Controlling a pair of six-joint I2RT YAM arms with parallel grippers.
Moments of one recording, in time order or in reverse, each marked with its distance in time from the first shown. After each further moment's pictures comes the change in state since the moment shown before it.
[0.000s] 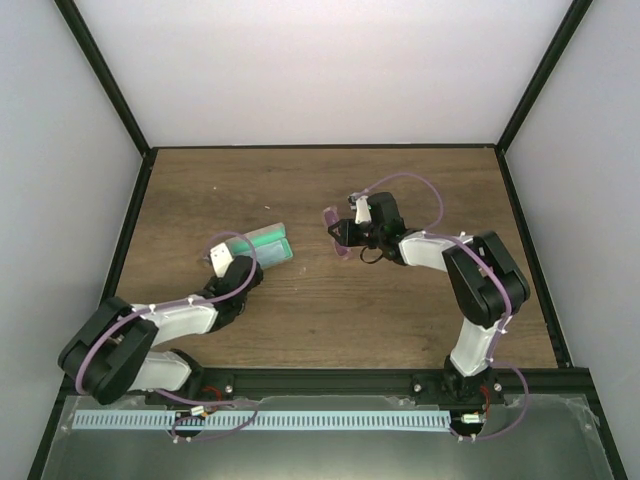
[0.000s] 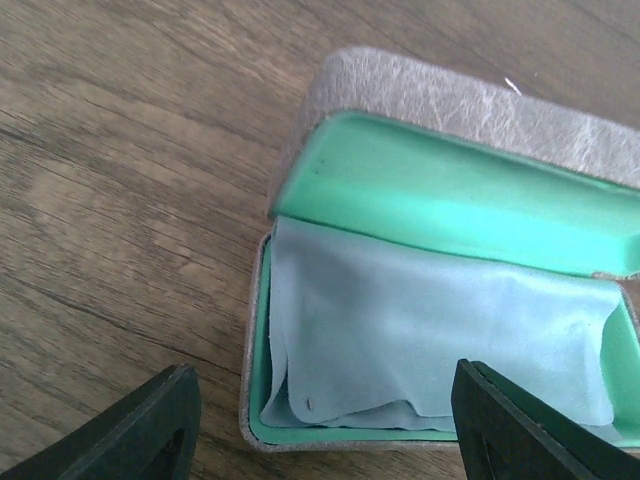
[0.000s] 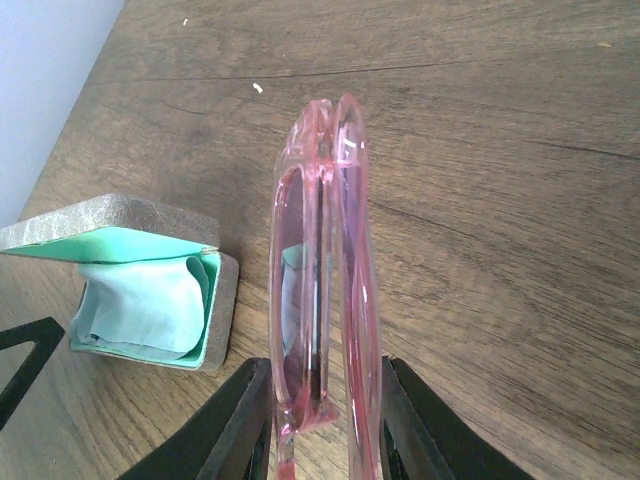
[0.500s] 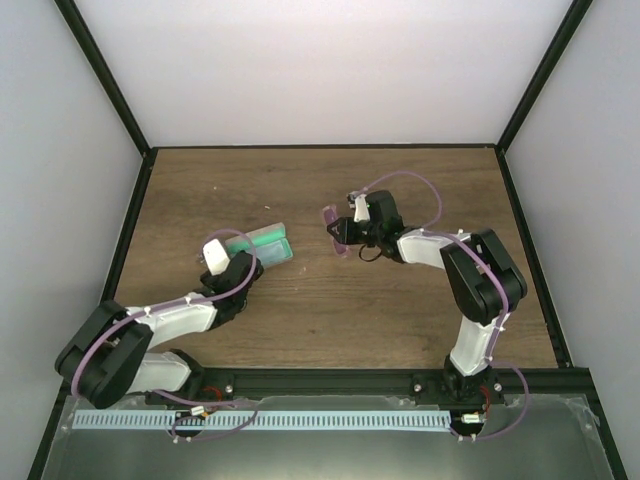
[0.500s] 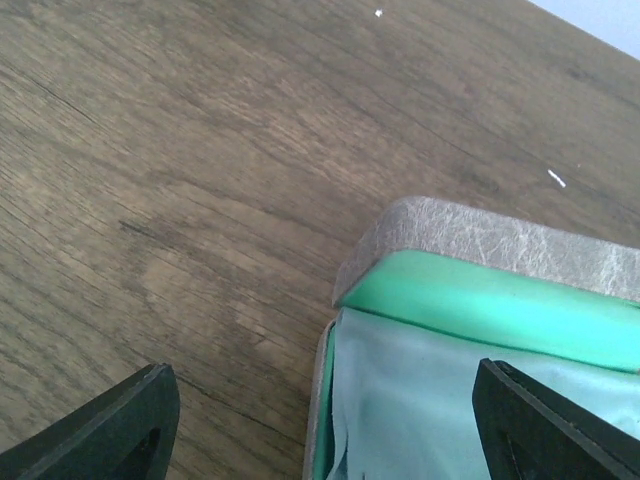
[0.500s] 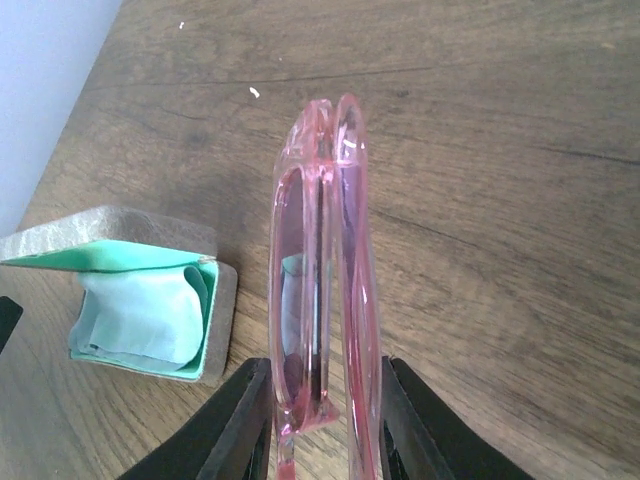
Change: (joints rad) left arm -0.005 -0.016 0.036 -0.062 -0.184 0.004; right arm 0.000 0.022 0.031 -0.007 -0.002 0.015
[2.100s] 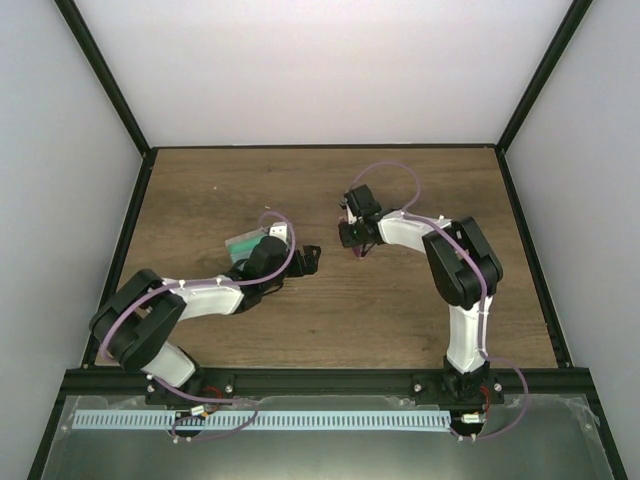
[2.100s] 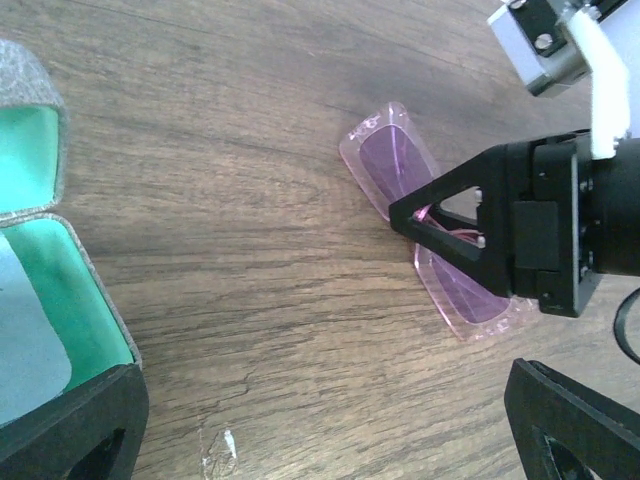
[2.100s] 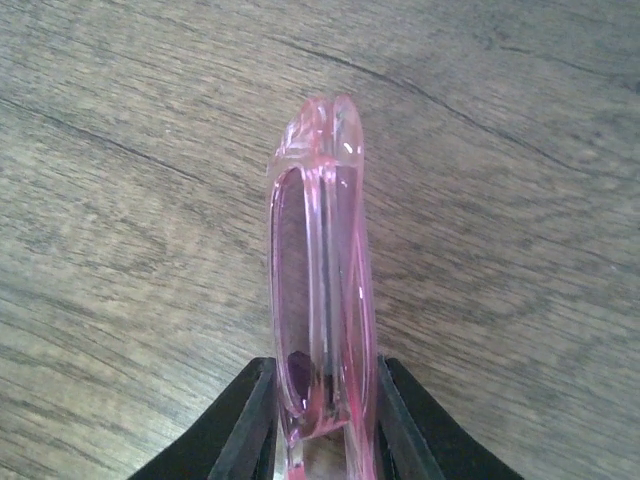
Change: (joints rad) left arm -0.105 0.235 0.193 0.309 0.670 0.236; right arm 0.055 0.171 0.293 -0.530 0.428 -0.258
